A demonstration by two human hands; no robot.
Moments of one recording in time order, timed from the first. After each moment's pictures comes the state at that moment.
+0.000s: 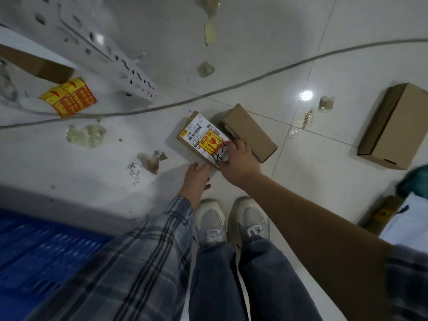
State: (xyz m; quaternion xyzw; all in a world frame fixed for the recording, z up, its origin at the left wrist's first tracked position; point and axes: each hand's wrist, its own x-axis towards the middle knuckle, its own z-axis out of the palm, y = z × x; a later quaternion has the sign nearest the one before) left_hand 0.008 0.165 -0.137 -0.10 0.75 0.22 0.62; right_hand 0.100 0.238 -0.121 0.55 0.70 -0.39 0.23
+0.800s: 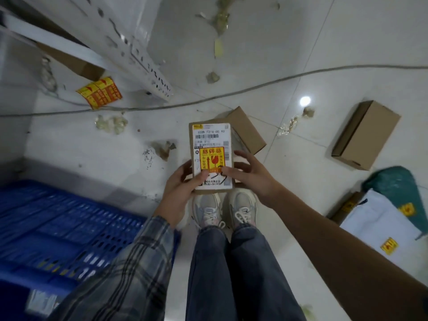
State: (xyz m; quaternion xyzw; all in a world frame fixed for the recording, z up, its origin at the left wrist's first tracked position) left_hand -0.011 0.118 0.012 -0.05 0.68 0.37 0.63; right_hand 0.138 0.221 0.011 0.58 0.31 -0.75 0.05
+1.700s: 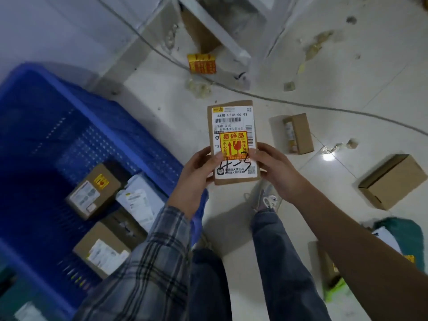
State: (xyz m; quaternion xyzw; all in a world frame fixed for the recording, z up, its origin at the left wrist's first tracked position) left_hand -0.035 -0.038 0.154 -0.11 0.66 0.53 0.52; right_hand 0.071 0.111 0.139 0.45 0.47 -0.75 0.10
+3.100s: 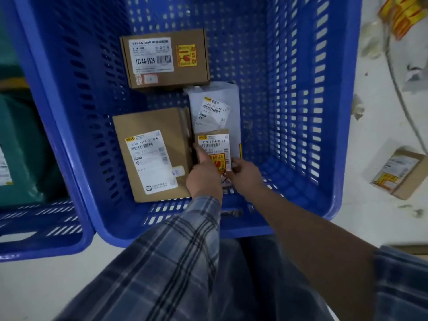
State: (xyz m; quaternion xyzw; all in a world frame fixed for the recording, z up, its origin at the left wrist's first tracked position) left_hand 0.009 -0.305 -0.006 -0.15 0.85 0.04 0.50; right_hand 0.022 -0.212 -0.038 0.24 0.77 -0.38 0.46
